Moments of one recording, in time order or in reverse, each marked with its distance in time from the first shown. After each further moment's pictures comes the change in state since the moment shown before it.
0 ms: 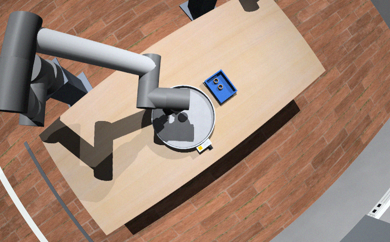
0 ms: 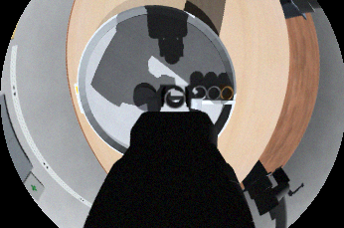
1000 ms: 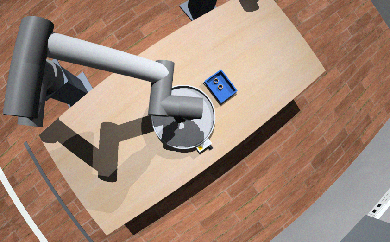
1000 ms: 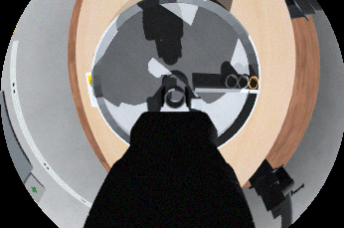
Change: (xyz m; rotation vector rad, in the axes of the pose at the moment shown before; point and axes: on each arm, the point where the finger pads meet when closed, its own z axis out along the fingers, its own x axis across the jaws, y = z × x) left arm 0.000 0.000 0.000 0.000 0.000 0.000; right arm -0.072 0.027 0.000 0.000 0.001 0.000
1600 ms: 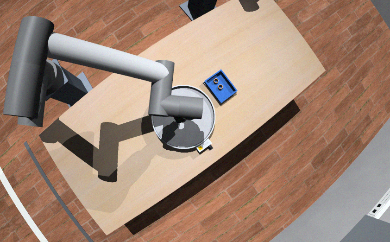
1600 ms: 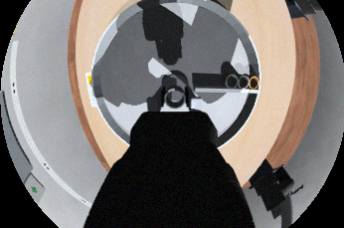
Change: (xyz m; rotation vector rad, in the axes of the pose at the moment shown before) left arm 0.000 0.000 0.000 0.000 0.000 0.000; right arm 0.000 0.000 0.001 0.000 0.000 0.000
